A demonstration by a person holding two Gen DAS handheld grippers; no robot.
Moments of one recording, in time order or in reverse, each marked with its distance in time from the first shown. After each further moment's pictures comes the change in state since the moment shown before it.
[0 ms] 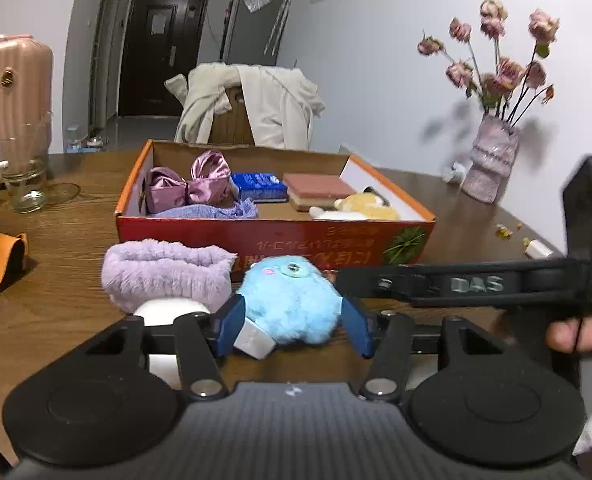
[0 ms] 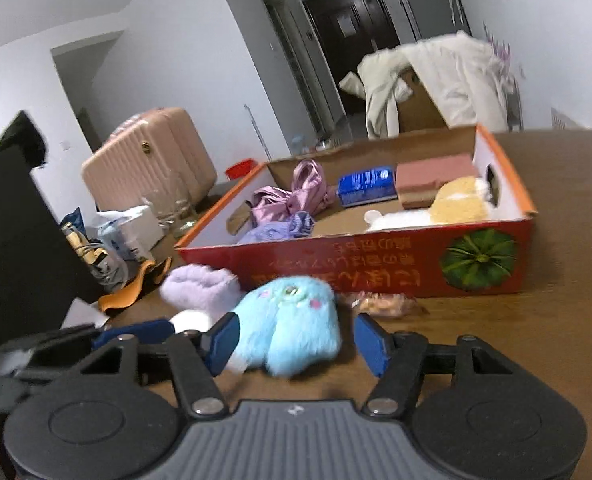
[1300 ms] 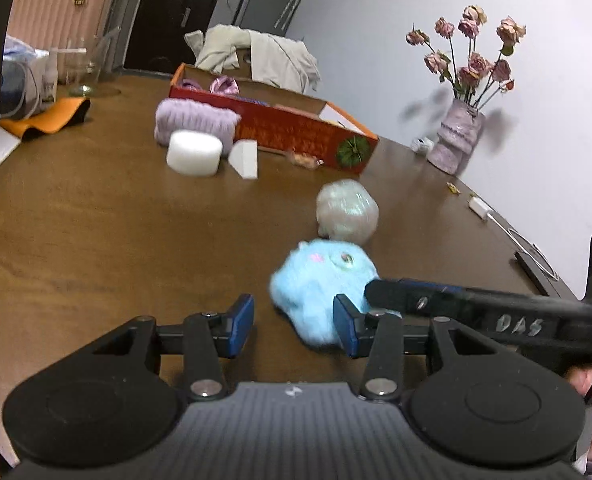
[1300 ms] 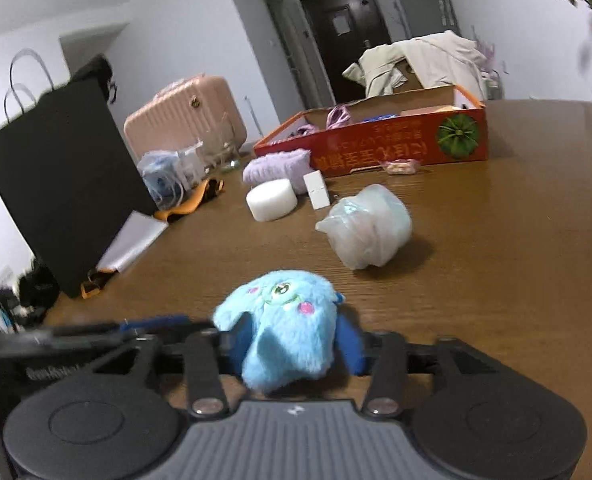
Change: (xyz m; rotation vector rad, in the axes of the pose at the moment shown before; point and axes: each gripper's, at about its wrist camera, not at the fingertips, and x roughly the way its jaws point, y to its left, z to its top) left arm -0.146 -0.015 -0.130 -0.145 0.065 -0.075; right arm -0.146 0.086 -0.164 0.023 -0.053 -0.043
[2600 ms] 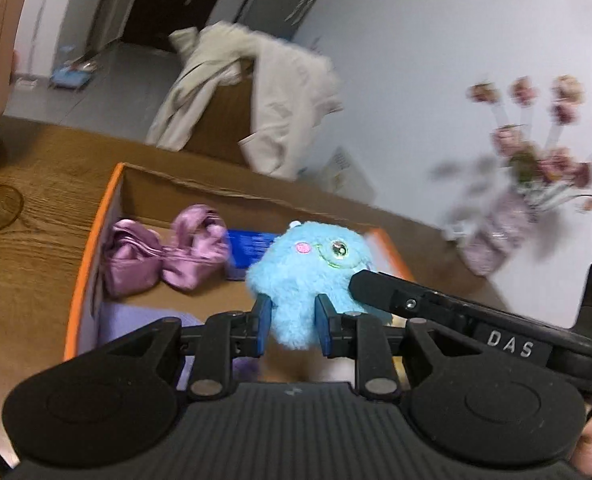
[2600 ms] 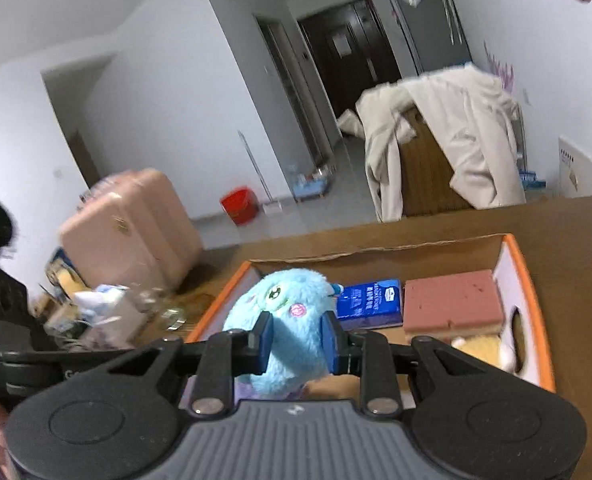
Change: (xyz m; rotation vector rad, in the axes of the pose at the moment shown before) left arm 0.237 0.059 0.294 -0.109 0.060 -0.019; right arm 0.228 -0.088 0.287 -0.011 0.015 0.009
